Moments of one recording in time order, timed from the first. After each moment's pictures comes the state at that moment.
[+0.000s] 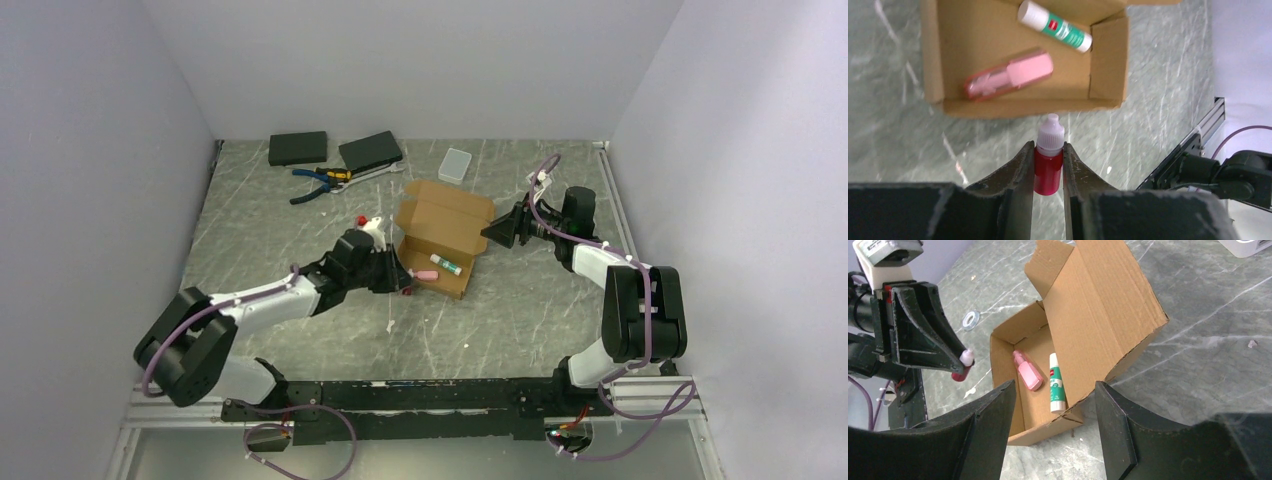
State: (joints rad) left arm -0.70 1.35 0.62 0.12 0.20 -0.72; right arm -0.02 1.53 0.72 0.40 -1.06 0.16
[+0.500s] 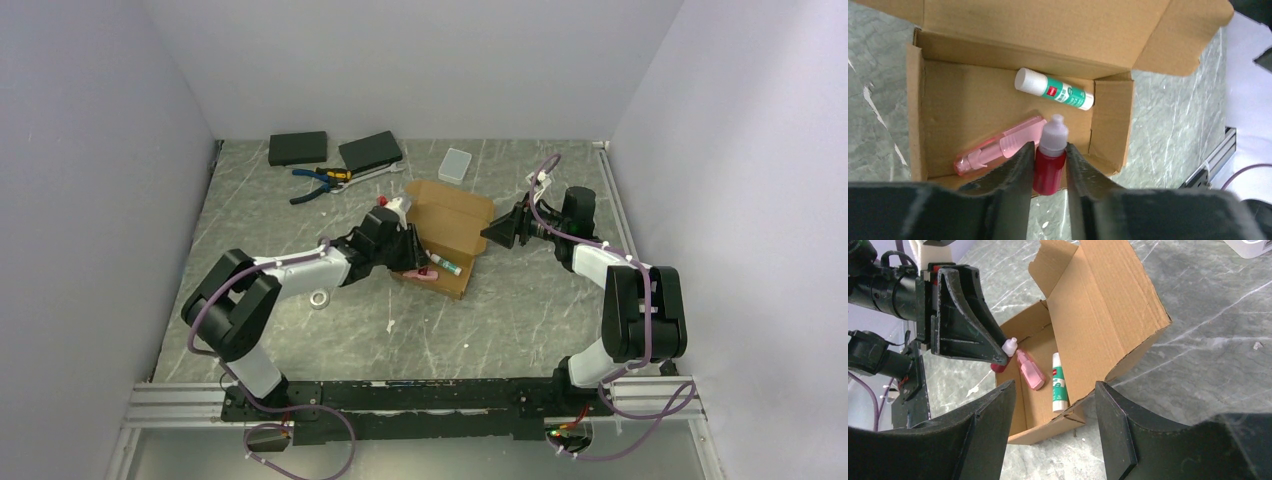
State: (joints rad) left arm -0.69 1.64 0.88 0.13 0.17 -0.72; right arm -0.02 1.53 0.72 0.40 -1.08 0.16
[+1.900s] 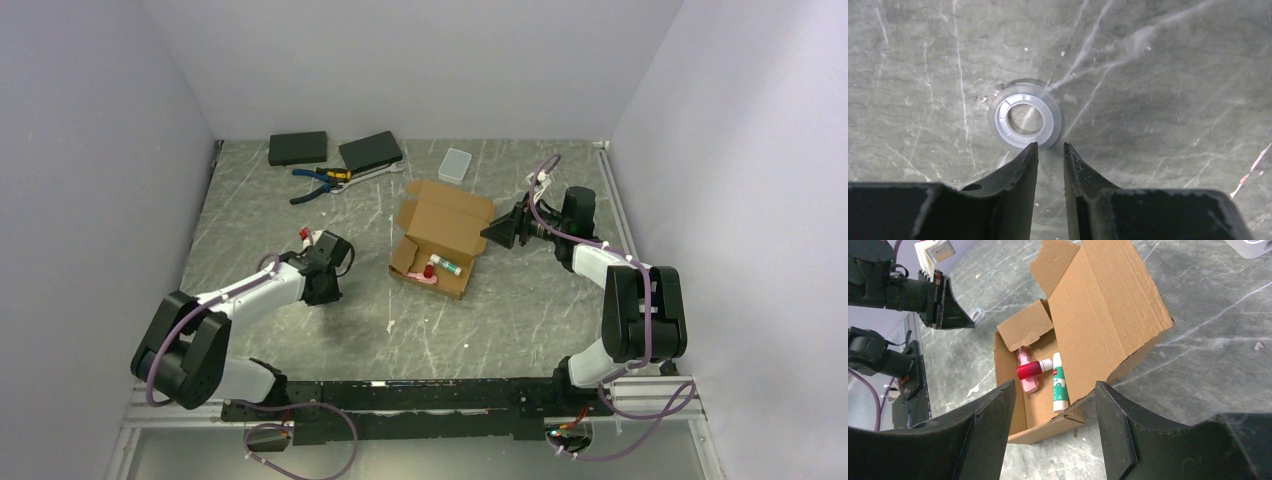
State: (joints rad) left arm -0.51 1.35 0.69 -0.55 -0.34 -0.67; right arm -0.02 1.53 0.72 0.40 -1.08 0.16
